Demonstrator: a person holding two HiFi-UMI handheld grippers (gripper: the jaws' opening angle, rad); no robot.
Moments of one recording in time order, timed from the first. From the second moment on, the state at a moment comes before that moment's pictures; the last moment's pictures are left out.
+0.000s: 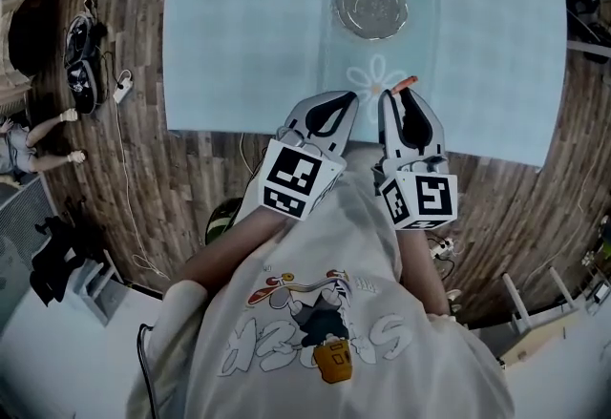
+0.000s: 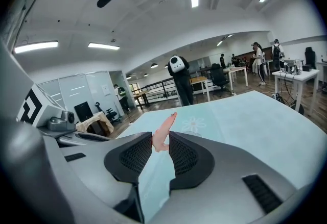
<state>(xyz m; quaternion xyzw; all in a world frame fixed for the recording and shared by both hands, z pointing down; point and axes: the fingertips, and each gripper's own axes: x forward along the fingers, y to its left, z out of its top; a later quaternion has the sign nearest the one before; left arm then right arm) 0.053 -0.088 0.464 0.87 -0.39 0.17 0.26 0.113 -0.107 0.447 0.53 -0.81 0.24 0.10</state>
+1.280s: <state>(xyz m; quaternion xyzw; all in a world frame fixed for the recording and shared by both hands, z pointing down) 0.064 -0.180 0.590 0.81 -0.43 0.21 0.33 0.105 -0.213 0.593 0.43 -0.83 0.29 0.21</state>
